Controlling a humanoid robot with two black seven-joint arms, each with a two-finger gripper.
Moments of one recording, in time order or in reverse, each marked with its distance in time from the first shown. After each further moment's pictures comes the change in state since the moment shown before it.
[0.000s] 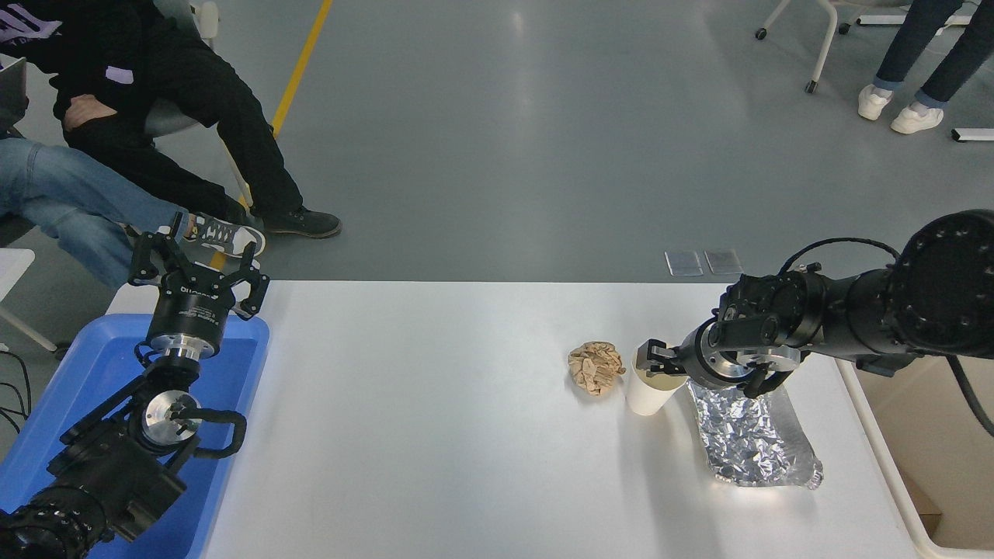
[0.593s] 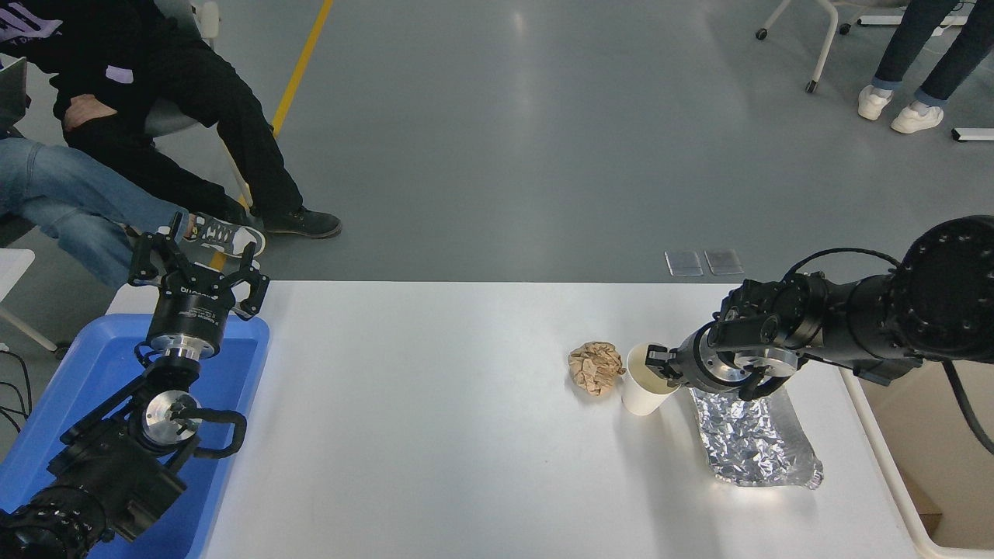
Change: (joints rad) left arm 0.000 0.000 0.000 0.000 0.000 0.000 0.000; right arm -0.001 -0.010 0.019 0.006 0.044 0.002 0.000
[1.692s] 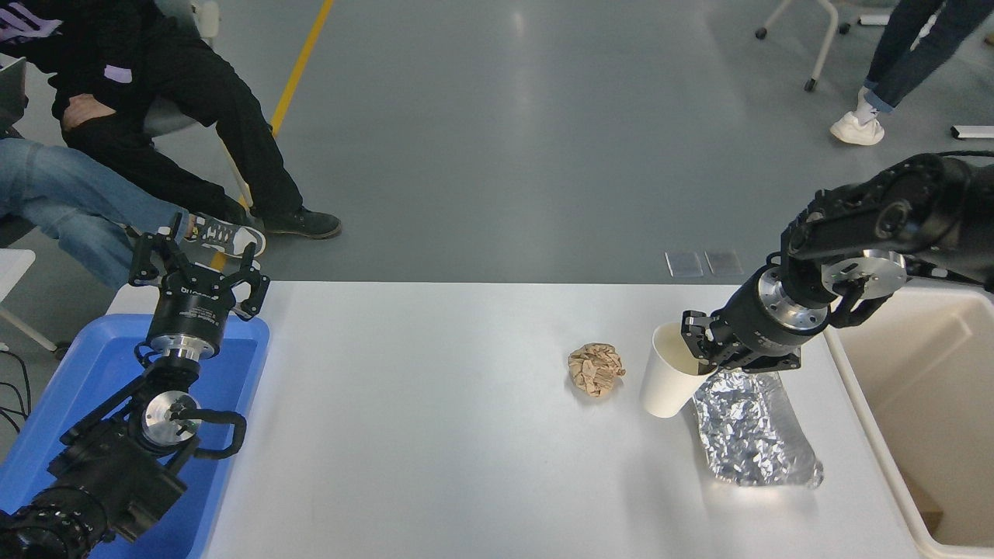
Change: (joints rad) left arm 0.000 0.000 0.000 0.000 0.000 -0.001 0.000; right arm 0.624 -0.208 -0.092 0.385 0.044 0.487 0.004
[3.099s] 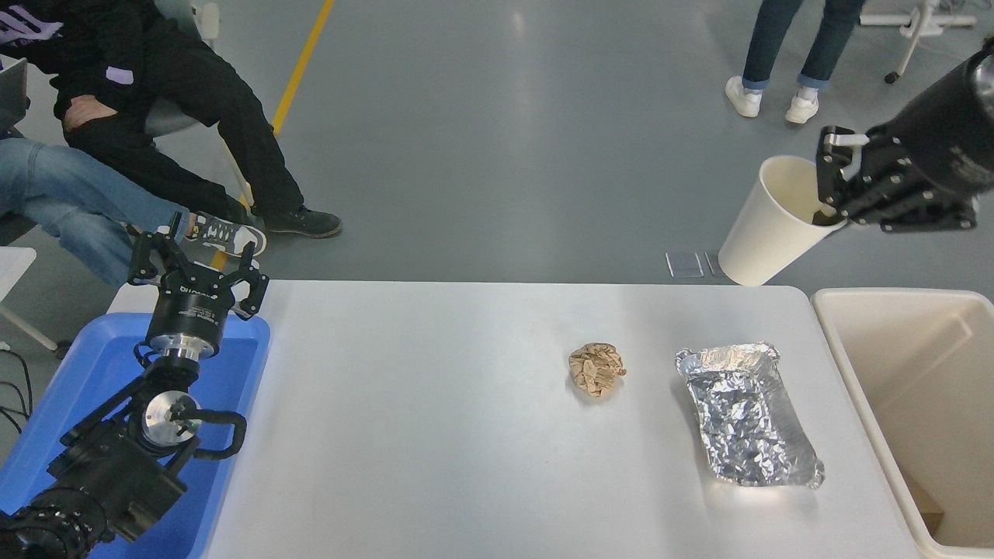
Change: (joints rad) left arm 0.000 0.000 0.001 0.000 -0.001 0.001 0.000; right arm 0.352 -0.193 -0.347 0.071 0.054 -0.023 0.001
